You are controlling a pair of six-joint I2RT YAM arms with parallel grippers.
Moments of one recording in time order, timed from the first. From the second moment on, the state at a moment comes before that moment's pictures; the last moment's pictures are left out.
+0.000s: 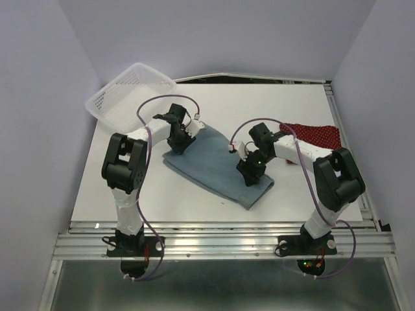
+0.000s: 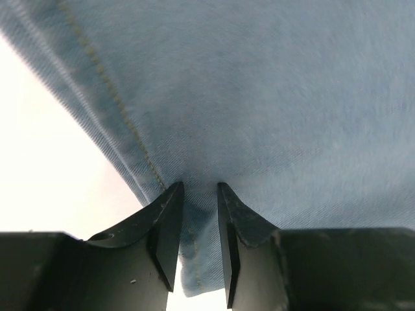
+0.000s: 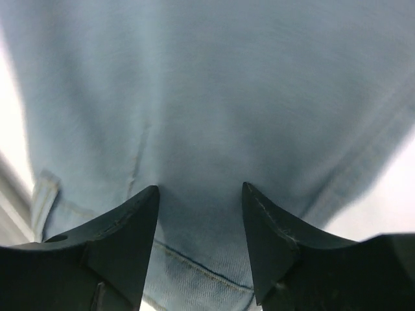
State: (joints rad) left arm -0.35 1.89 1.26 -0.60 0.14 0.58; right arm 0.44 1.73 1.11 -0.72 -0.44 -0.61
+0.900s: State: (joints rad) left arm -0.35 2.13 1.65 -0.23 0.77 0.06; right arm 0.32 1.62 1.12 -0.65 -0.82 -0.26
